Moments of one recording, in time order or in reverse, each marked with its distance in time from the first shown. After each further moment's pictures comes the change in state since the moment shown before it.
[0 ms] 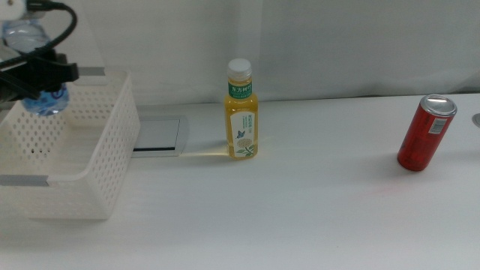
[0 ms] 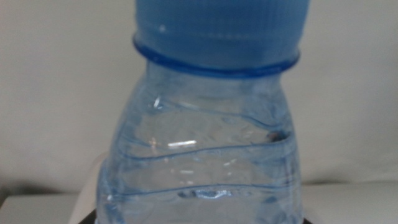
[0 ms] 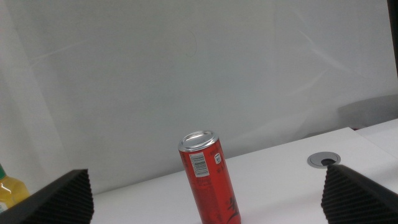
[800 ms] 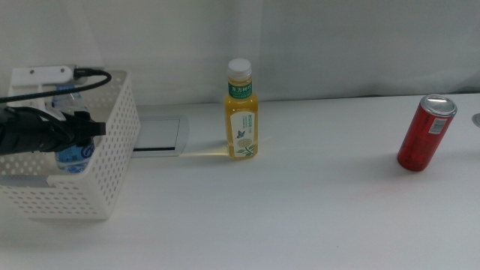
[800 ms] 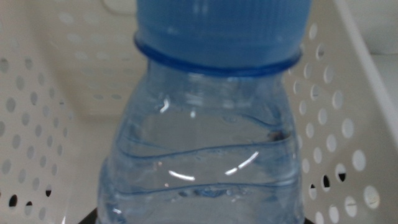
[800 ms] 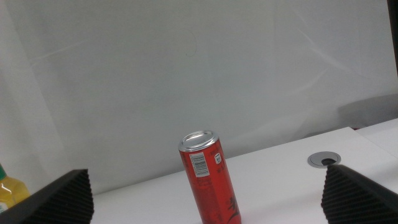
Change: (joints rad) left arm 0.053 0.292 0.000 0.014 0.101 0.014; right arm 0.000 0.000 0.000 0.000 0.000 0.005
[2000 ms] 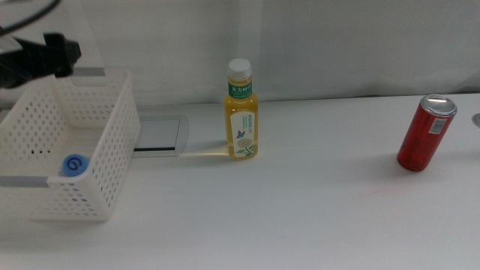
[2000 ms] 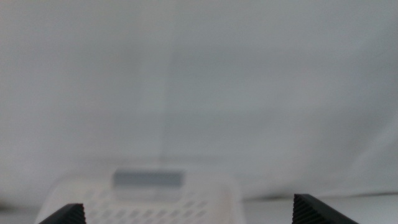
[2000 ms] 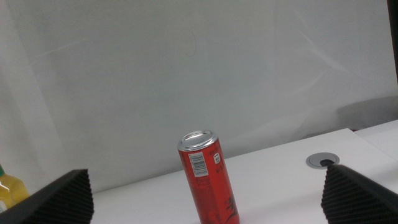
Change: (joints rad) left arm -0.002 -0.258 -0.079 -0.038 0.050 -0.049; right arm 0.000 0.000 0.000 0.000 0.000 -0.012
